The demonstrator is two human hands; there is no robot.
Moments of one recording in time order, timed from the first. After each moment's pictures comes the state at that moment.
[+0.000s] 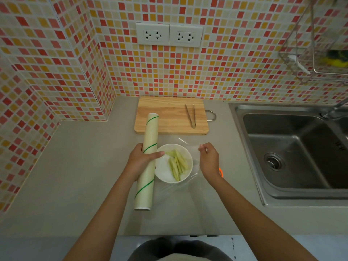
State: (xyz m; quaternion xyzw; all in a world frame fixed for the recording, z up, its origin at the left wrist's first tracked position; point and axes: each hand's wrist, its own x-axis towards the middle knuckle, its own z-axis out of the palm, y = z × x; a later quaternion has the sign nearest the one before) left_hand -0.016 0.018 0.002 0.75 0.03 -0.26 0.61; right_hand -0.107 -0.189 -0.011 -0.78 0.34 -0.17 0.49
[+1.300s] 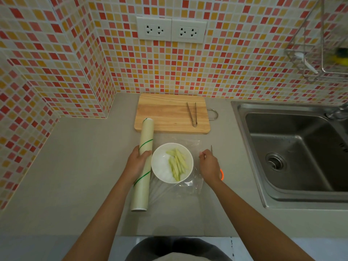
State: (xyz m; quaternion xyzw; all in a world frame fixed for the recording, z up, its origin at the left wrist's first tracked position) left_hand -0.013 0.023 -0.024 0.78 0.04 -0.22 0.59; right_hand -0.105 -0.204 -0.052 -0.84 0.39 -0.05 0.37
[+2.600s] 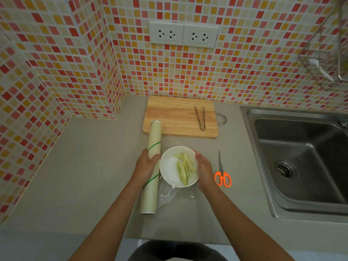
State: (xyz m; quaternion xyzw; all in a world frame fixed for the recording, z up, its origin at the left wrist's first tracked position) left_hand -0.016 0.021 -0.030 0.80 0.03 -0.20 0.57; right_hand -0.090 -0.160 -0.042 -0.55 0.32 -0.08 0.77
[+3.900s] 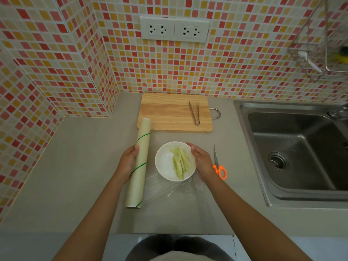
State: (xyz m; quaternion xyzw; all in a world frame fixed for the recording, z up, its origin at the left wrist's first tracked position) left_hand 0.003 0.054 -0.036 0.74 0.04 -0.21 0.63; right_hand -0.093 -0.178 -0.043 -0.63 0.27 -0.06 0.72
